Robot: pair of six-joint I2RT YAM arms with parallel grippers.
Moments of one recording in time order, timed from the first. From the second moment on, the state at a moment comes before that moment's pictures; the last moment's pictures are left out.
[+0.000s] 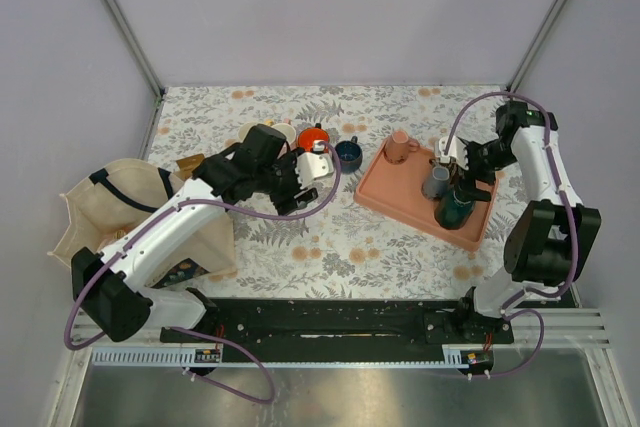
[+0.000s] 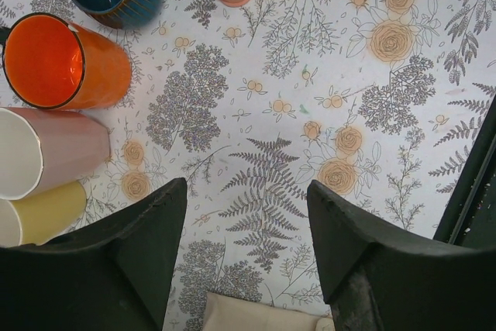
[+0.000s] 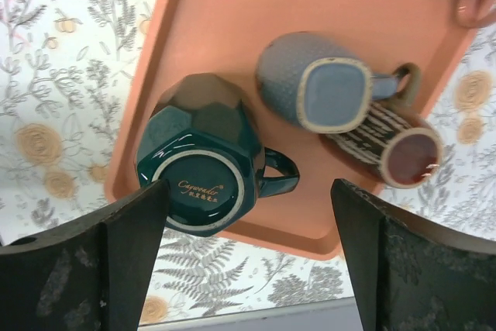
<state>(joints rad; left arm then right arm) -0.66 1.30 1.23 -0.75 0.31 0.58 -0.17 1.65 1.46 -1.32 -0.52 -1.68</state>
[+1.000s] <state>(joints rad) -0.65 1.27 1.21 -0.76 0.31 0.57 -0.11 1.59 1.35 -1.33 -0.45 -1.58</state>
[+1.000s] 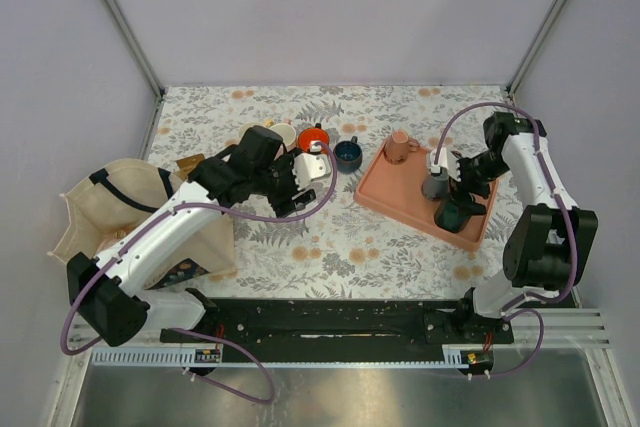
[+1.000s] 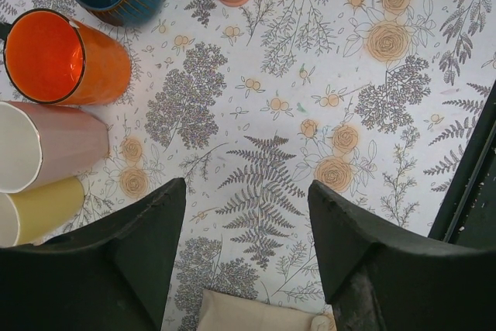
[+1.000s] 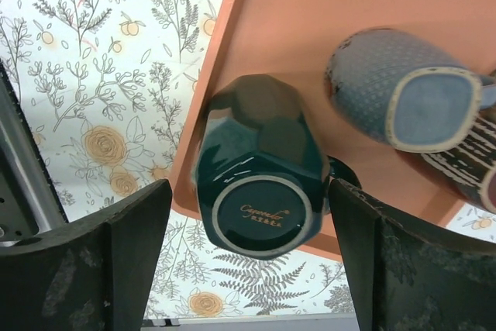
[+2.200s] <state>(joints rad) -0.65 1.32 1.28 -0.76 0.37 0.50 -0.16 1.57 1.39 -1.23 -0.50 -0.62</state>
